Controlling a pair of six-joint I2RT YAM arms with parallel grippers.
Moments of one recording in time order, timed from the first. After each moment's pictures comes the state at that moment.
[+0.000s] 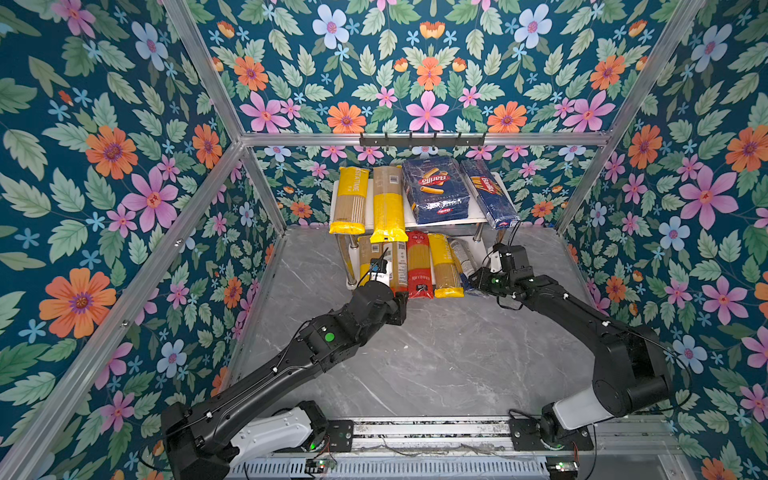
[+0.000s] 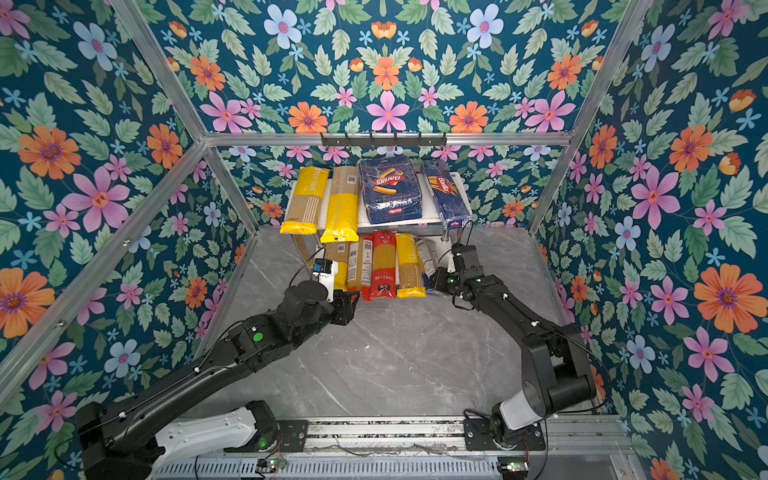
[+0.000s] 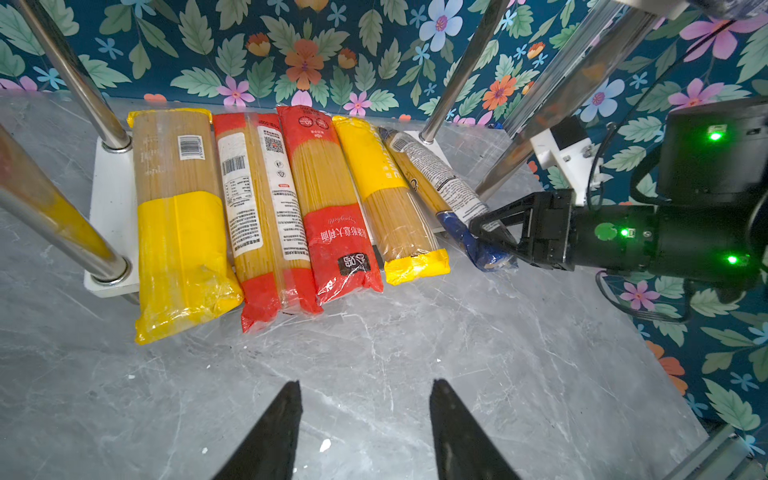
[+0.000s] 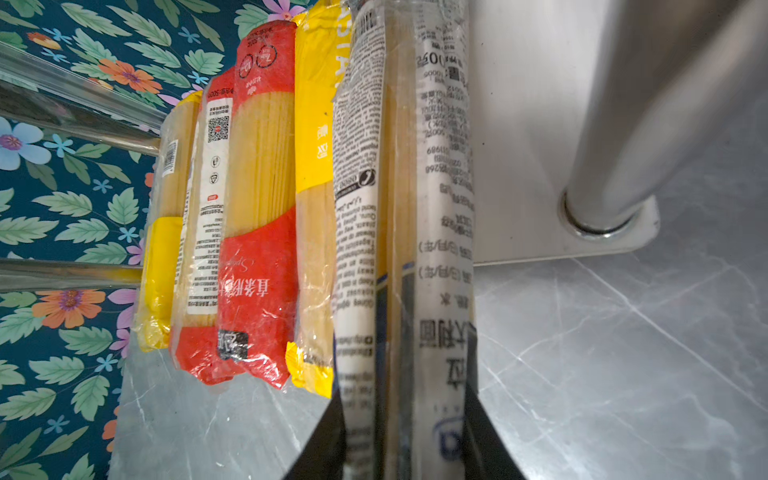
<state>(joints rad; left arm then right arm) -0.92 1.04 1.00 -0.49 -0.34 -0.54 0.28 1.53 1.03 -0.27 -0.24 0.53</state>
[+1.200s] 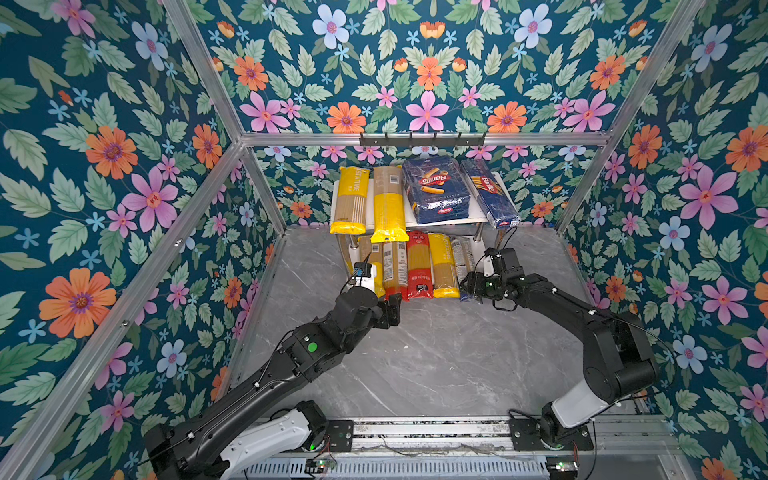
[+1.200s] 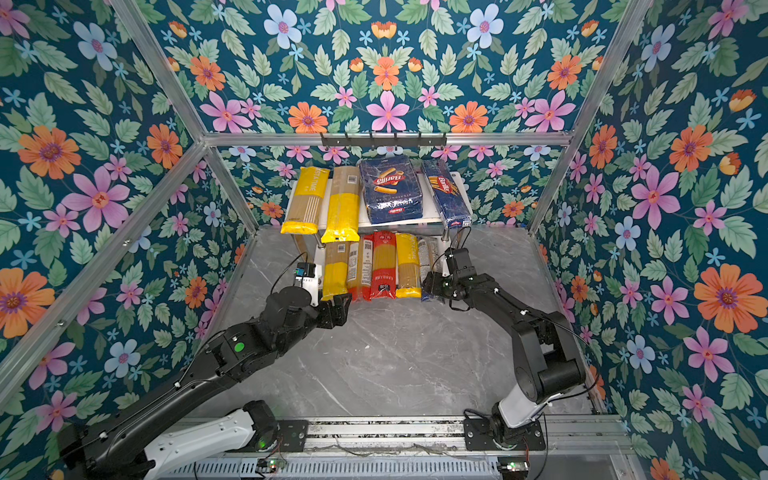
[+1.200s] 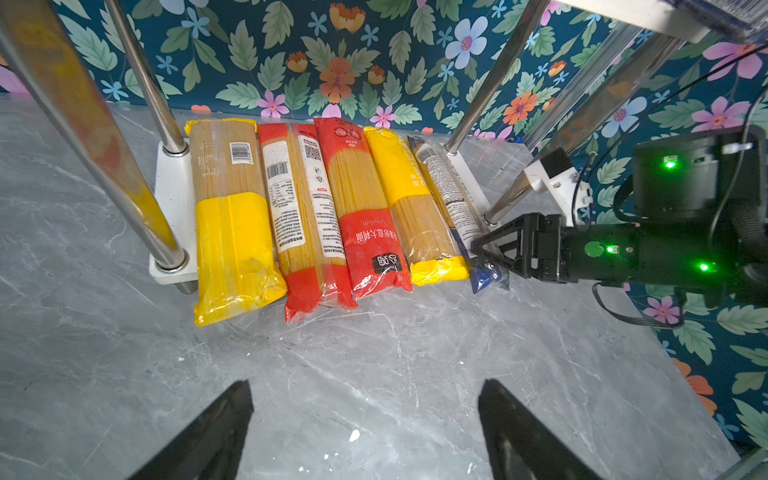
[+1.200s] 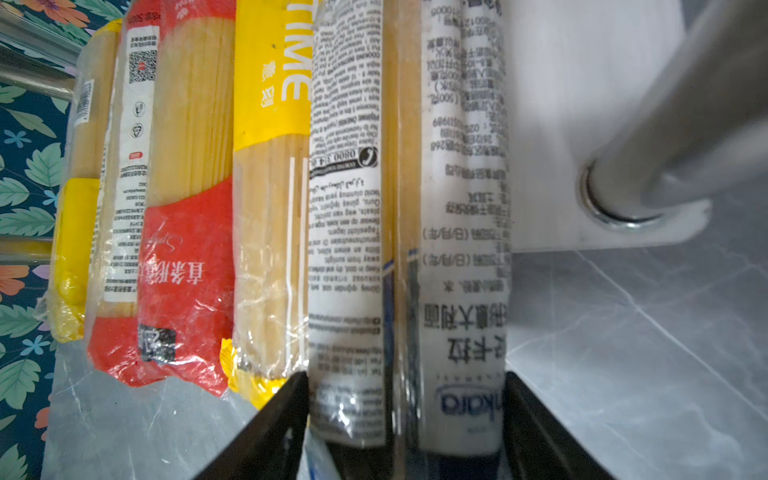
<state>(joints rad) -0.88 0.93 0.96 -0.54 -0.37 -0.53 0.30 1.60 1.04 -0.31 -0.20 0.49</state>
